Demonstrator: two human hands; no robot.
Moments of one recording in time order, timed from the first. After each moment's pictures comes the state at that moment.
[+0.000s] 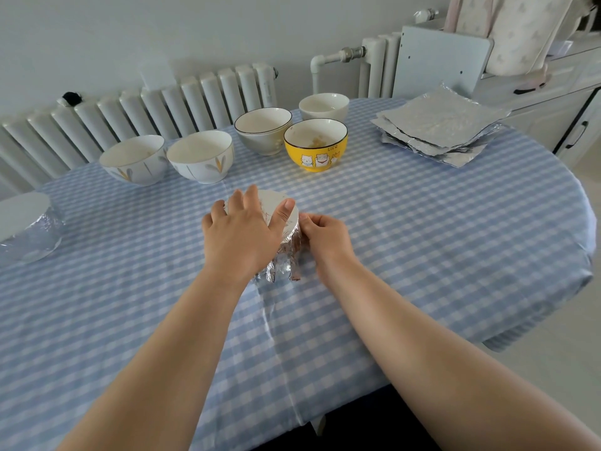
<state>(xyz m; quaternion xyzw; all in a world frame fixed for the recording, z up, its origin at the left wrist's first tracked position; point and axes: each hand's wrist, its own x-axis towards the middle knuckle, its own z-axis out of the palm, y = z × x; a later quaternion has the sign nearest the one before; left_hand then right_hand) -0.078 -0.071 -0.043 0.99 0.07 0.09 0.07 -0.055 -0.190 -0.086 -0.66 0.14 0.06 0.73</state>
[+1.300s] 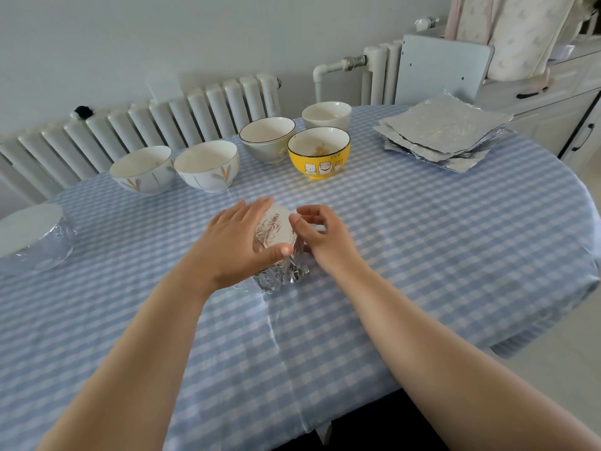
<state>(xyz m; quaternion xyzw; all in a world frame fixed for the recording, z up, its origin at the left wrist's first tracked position) -0.084 -0.027 -0.030 0.99 -0.13 0.00 0.11 -0.063 -0.201 -0.074 -0.73 -0.03 0.03 0.69</state>
